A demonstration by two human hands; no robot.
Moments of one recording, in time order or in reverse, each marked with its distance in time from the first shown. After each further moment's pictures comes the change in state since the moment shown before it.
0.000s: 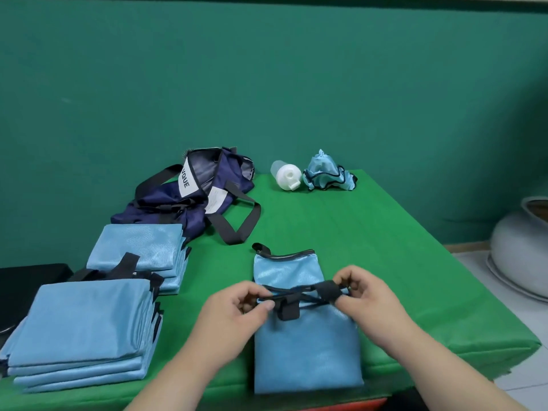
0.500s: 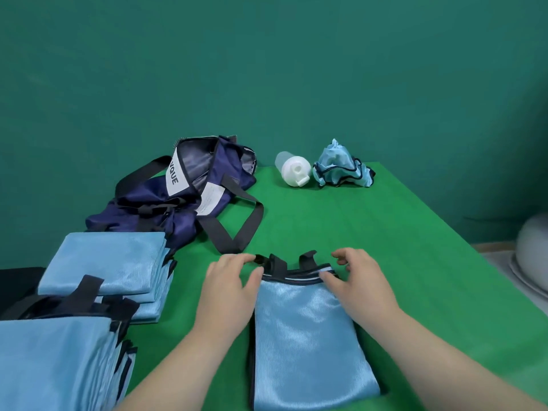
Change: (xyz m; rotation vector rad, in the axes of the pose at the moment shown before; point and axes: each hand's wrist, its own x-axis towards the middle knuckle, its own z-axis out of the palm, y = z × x) left_hand 0.122 -0.057 0.018 0.461 0.191 0.002; right_hand 0.121 0.042 0.020 -0.706 0.154 -0.026
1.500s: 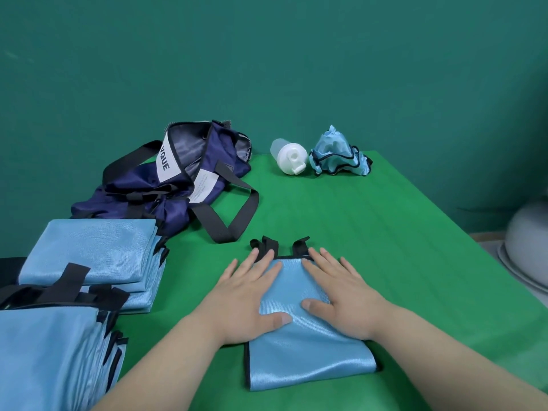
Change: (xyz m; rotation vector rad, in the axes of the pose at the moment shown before) left_hand 0.004 -0.024 0.021 0.518 -0.569 0.431; right_hand -0.009 0.017 0.015 -0.346 -0.488 -0.365
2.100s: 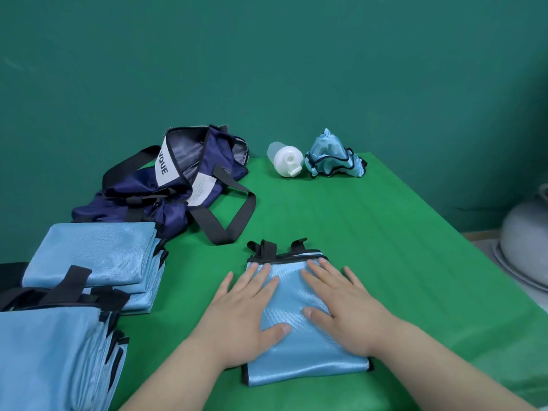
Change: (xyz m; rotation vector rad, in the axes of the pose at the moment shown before) left_hand -0.024 0.023 0.006 0.043 0.037 -0.062; right_hand -0.026 -0.013 0.000 -0.050 0.021 0.008
